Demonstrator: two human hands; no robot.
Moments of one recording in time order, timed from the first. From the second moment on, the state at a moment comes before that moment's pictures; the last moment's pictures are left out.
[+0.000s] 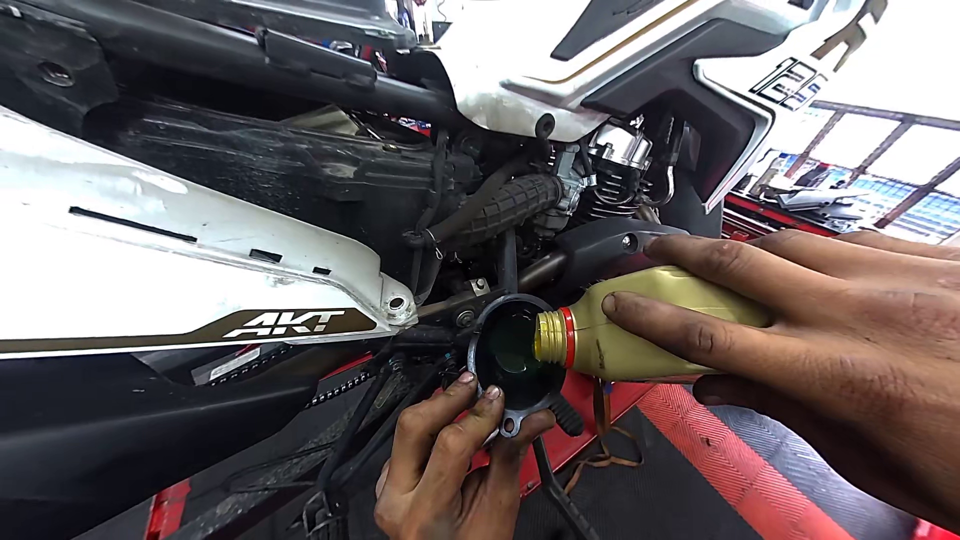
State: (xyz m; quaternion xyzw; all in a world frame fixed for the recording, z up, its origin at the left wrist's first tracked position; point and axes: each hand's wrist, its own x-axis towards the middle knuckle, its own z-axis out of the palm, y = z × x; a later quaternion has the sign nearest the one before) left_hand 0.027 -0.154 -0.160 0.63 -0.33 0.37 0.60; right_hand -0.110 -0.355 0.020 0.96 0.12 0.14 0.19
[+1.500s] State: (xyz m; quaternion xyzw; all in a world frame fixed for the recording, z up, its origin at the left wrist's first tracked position) left_hand 0.027 -0.154 -0.162 0.63 -0.32 0.38 0.60; right_hand -0.106 -0.348 0.024 0.96 0.12 0.13 0.21
